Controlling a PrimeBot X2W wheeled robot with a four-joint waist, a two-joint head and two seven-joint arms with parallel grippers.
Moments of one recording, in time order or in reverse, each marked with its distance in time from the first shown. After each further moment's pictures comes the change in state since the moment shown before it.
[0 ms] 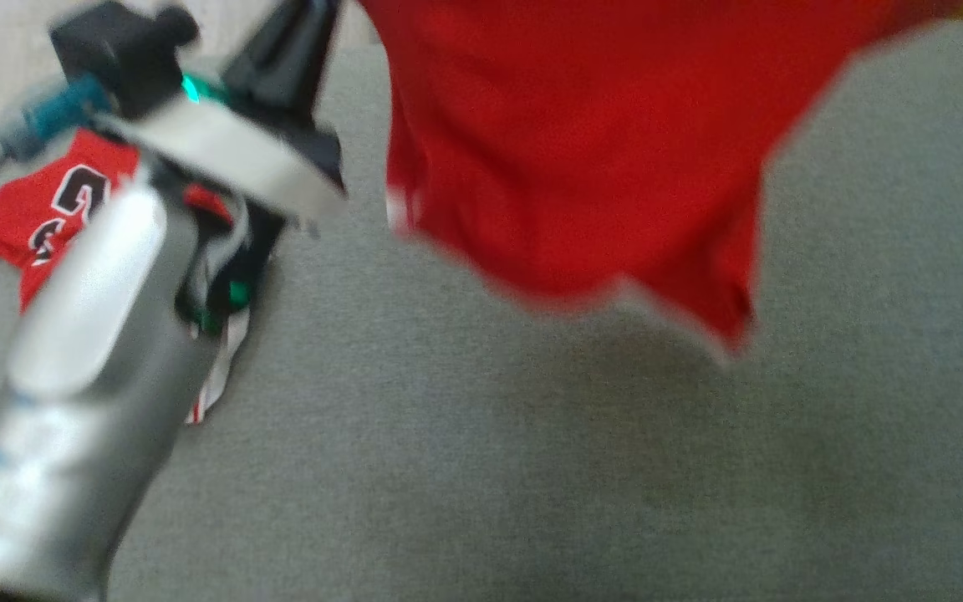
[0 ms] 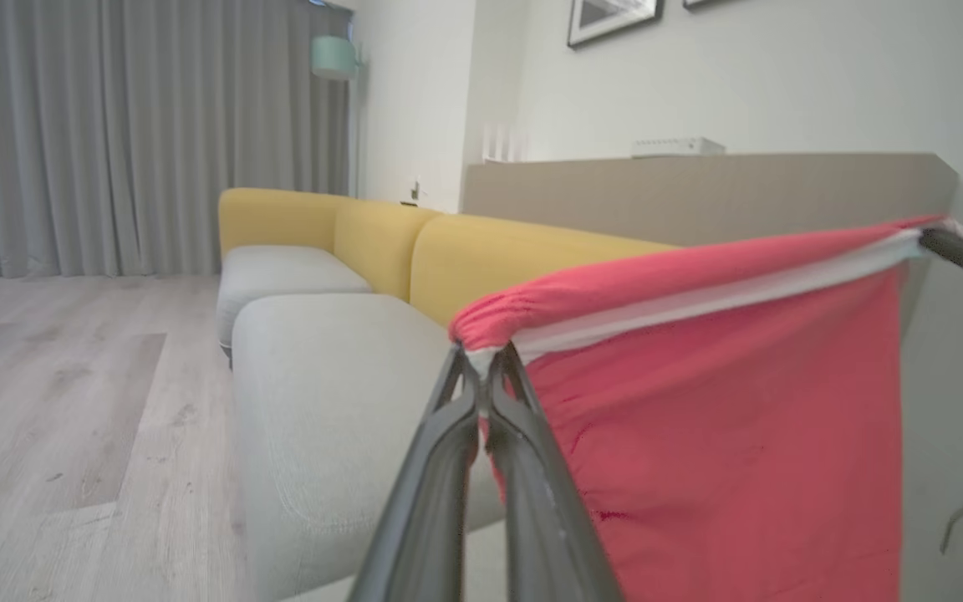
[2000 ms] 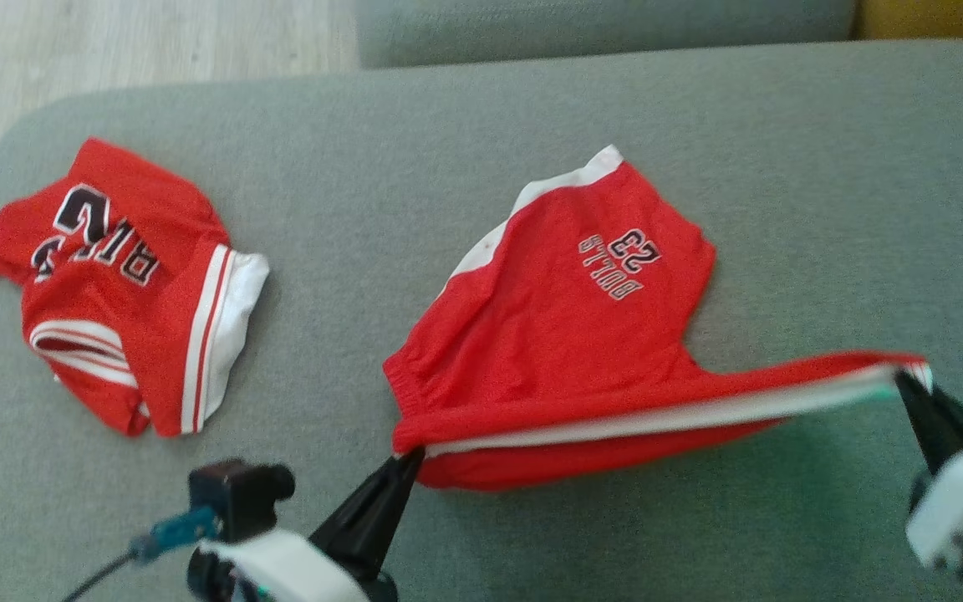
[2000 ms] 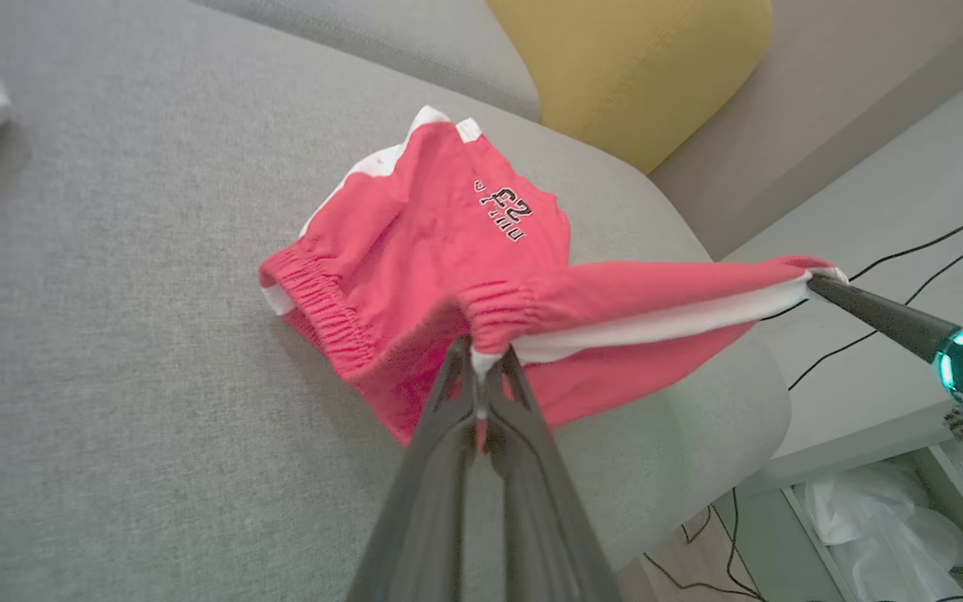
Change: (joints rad) left arm 0.780 0.179 -0.162 -0.490 -0.203 0.260 0.067; right arm 0.803 0.232 -0.119 -0.375 -0.067 0.000 0.401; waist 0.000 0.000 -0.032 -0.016
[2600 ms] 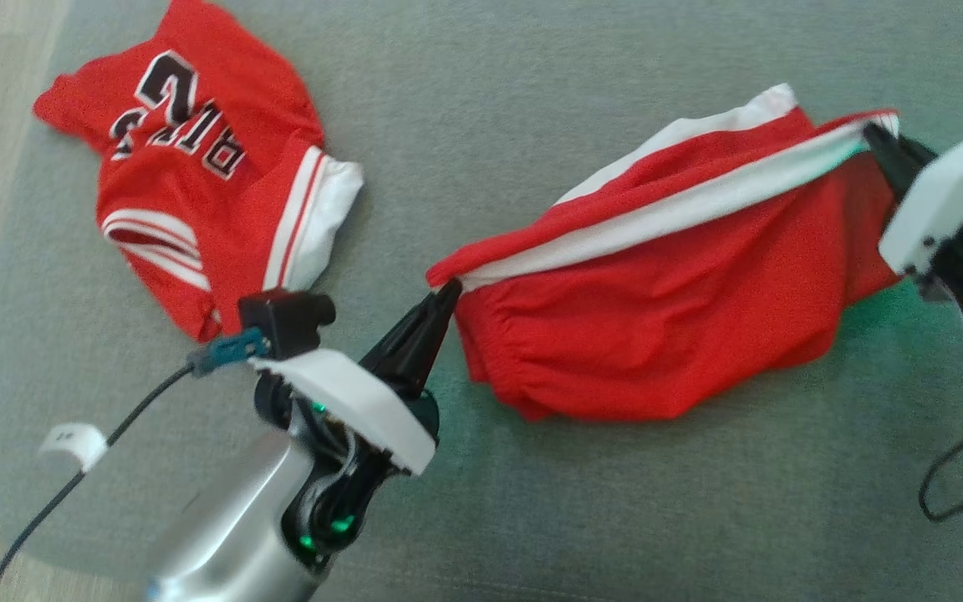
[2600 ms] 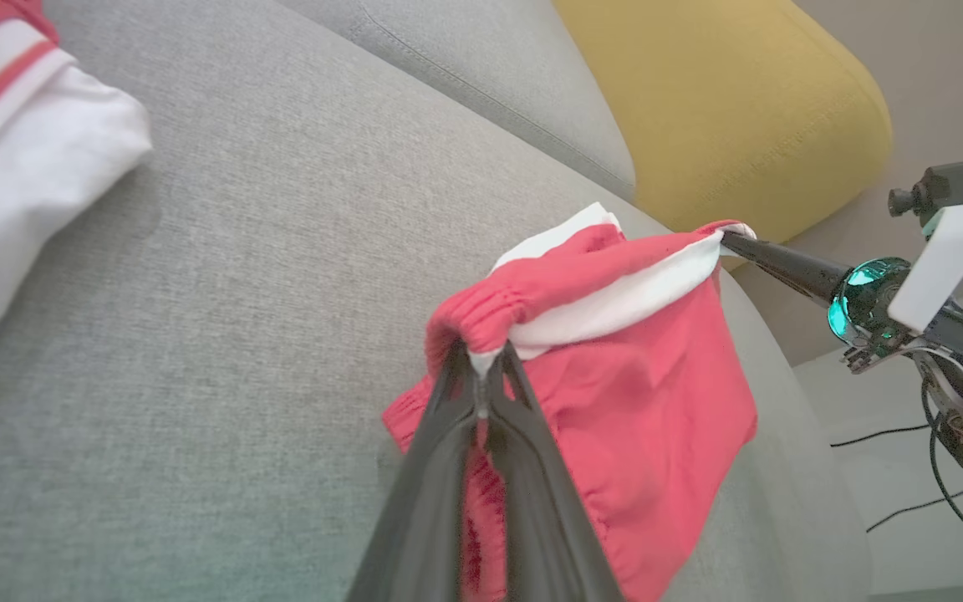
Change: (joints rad) left arm -0.391 -0.256 0.022 0.510 -0.093 -0.271 -0.055; right arm -0.731 -0.165 0.137 0.709 0.075 0.000 -0.089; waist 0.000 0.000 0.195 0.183
